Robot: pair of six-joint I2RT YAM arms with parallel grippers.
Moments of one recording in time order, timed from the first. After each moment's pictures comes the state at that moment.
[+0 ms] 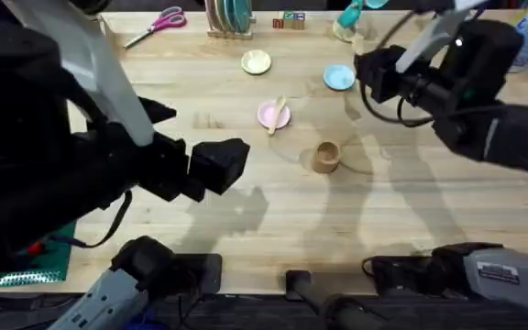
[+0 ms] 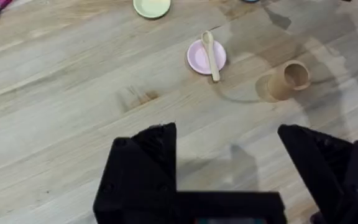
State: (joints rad) left arm -0.51 0.62 0.98 -1.04 -0.02 -0.07; right arm 0.11 1.40 0.58 0.45 -0.29 -0.15
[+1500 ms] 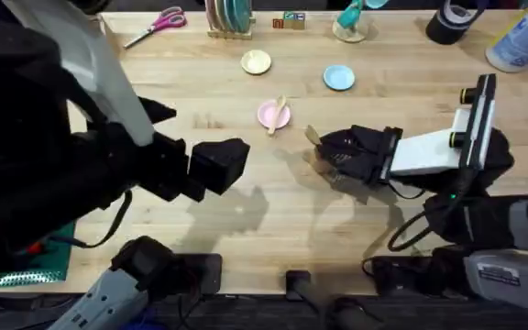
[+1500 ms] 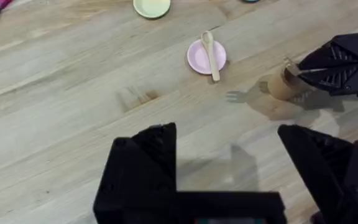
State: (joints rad) left arm -0.51 0.62 0.98 -1.04 -0.02 -0.07; right arm 0.11 1.38 0.04 1.15 -1.03 -0.31
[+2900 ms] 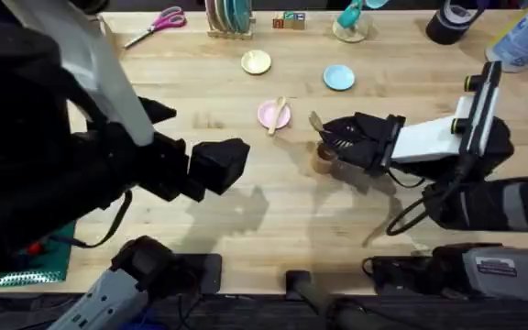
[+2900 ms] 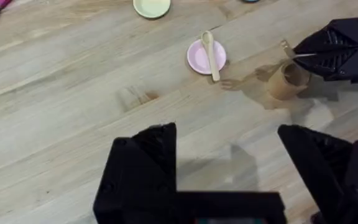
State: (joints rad) left arm -0.51 0.62 0.98 -1.04 -0.02 -0.07; right arm 0.07 1.48 0.10 1.21 -1.04 -0.30
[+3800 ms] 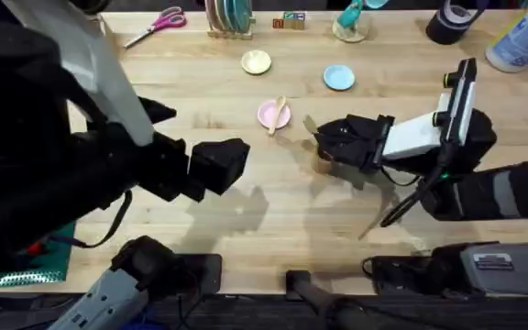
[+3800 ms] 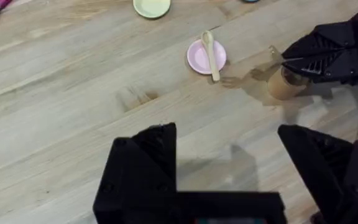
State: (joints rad) left arm -0.51 0.62 0.98 -1.04 -0.02 -0.07; right arm 0.10 1.55 0.15 1.13 -1.02 -0.35
